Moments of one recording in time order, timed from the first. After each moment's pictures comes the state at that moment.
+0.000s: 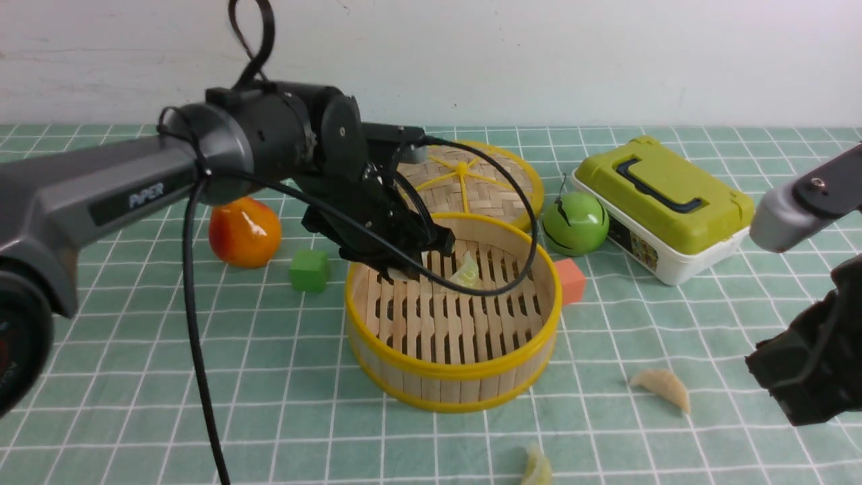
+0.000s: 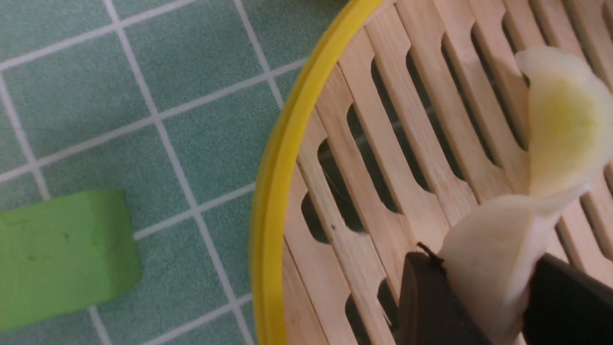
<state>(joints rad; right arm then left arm) 0.39 1.07 -0.99 0.15 0.98 -0.18 -0.44 2.08 -1.69 -0.14 0.73 -0.04</state>
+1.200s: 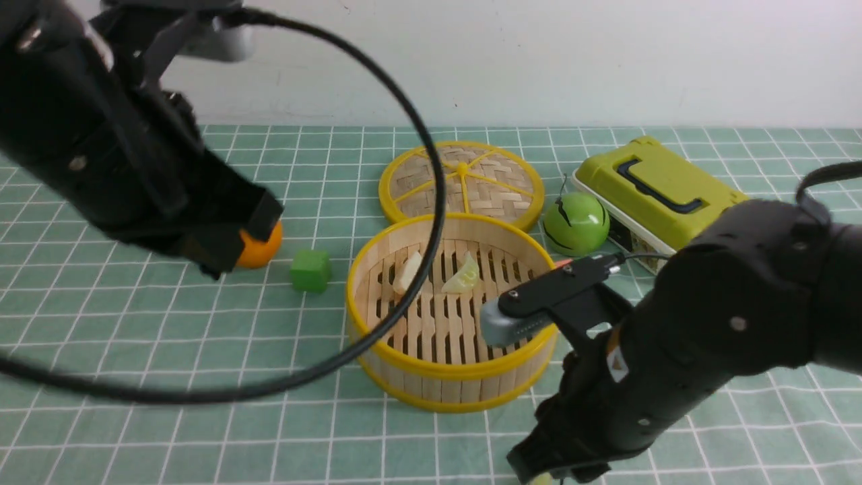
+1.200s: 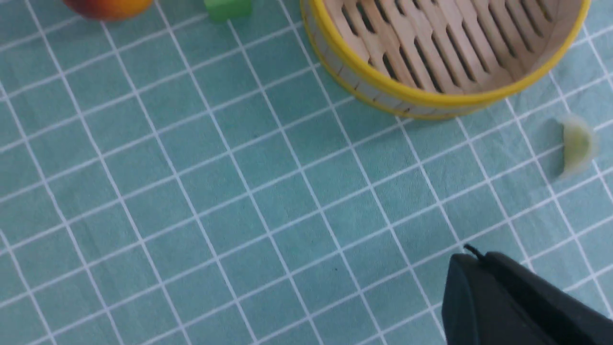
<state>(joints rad) 0.73 1.56 -1.05 0.07 0.80 0.23 -0.44 1.30 -1.37 -0.04 1.20 -0.05</state>
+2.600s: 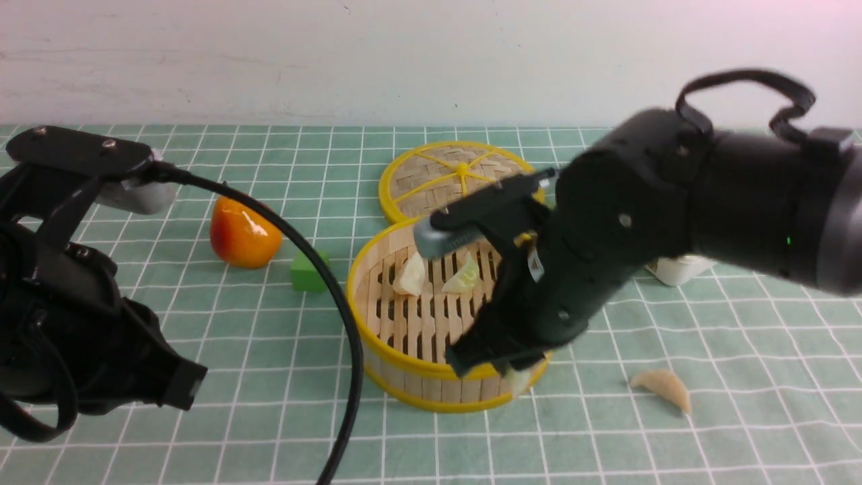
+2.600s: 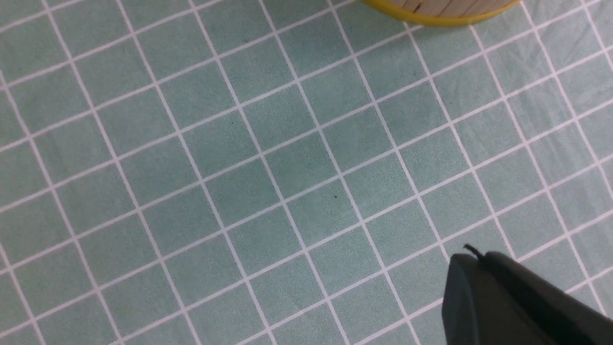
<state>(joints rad) 0.73 1.73 -1.45 -0.04 0.92 0.16 -0.44 1.05 -1.04 -0.06 1.08 -0.05</state>
